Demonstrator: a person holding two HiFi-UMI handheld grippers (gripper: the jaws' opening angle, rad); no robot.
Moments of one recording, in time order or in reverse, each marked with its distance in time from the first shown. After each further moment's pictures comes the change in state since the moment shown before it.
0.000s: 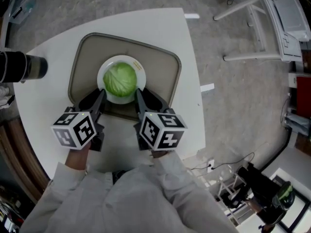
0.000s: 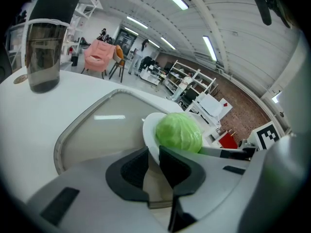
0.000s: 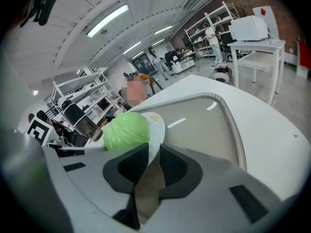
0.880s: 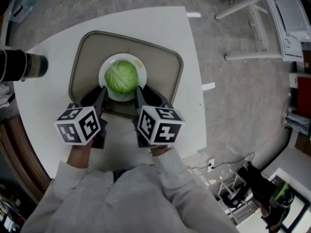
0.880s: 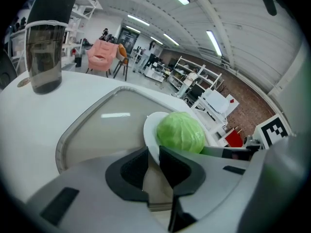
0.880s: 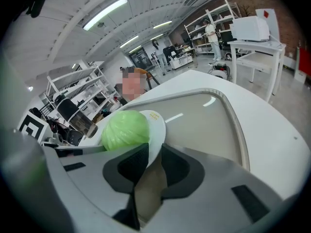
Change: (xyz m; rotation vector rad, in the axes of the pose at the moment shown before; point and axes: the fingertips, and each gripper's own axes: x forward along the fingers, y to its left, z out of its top) left arm 0.008 0.009 -0.003 -0.001 0.039 0.076; right arm 0.013 -0.004 -0.004 -0.005 0.064 -0.056
